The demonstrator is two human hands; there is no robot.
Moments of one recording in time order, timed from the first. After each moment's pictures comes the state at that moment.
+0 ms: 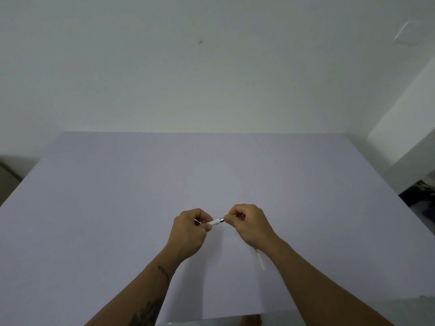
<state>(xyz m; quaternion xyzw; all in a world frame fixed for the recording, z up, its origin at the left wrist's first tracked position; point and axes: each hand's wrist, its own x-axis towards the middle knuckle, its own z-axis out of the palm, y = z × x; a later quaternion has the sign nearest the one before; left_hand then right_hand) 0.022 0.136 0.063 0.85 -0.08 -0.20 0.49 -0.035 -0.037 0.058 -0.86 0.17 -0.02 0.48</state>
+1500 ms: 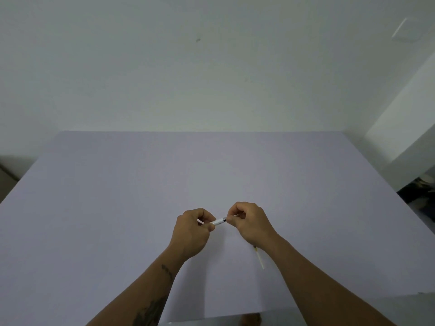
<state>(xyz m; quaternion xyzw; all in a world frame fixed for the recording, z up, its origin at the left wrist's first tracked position) 0.022 0.128 0.054 0.86 -0.09 -0.19 0.47 -0.034 -0.042 0.055 -0.87 0.18 -0.01 0.46</state>
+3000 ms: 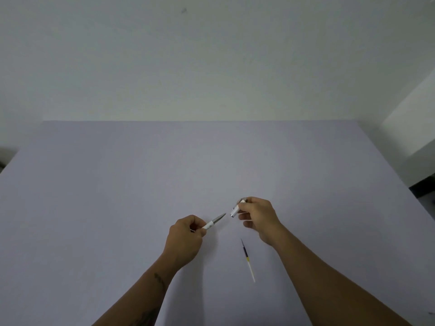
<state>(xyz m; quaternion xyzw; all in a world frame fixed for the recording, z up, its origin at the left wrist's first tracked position) 0.039 0.090 0.022 0.86 -0.01 -0.24 0.45 0.005 -0.114 0.028 -0.64 0.37 0.04 0.67</state>
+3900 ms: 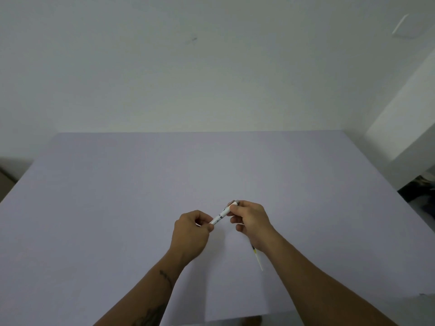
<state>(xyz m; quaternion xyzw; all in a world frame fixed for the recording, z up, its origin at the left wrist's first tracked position) 0.019 0.119 0.058 0.85 -0.04 -0.19 0.50 -0.022 -0.042 0.064 -0.62 0.34 0.00 0.71</state>
